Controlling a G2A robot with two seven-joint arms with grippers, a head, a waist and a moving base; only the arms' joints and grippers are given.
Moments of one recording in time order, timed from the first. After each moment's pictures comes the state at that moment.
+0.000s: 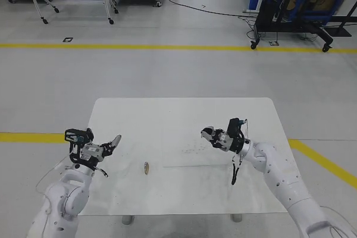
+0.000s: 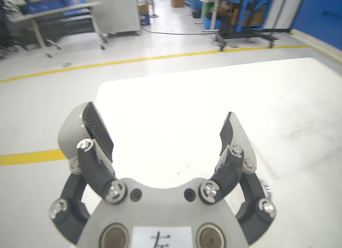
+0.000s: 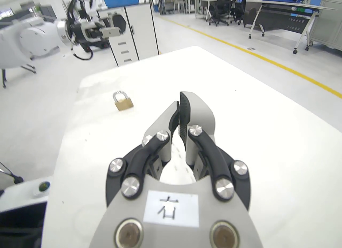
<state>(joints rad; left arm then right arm) 1.65 -1.15 -1.61 -1.77 0.98 -0.34 -0.17 -1.09 -1.18 1.09 -1.01 -1.12 -1.01 -0.38</state>
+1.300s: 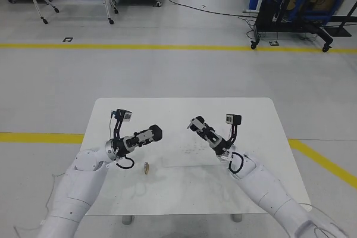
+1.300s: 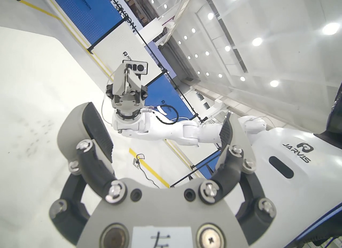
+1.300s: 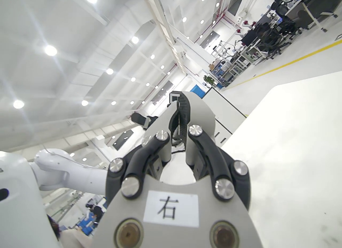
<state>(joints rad) 1.13 -1.17 -1.20 -1.24 -0.55 -0.72 -1.10 -1.06 -1.22 0.81 -1.06 0.31 -1.01 0.20</state>
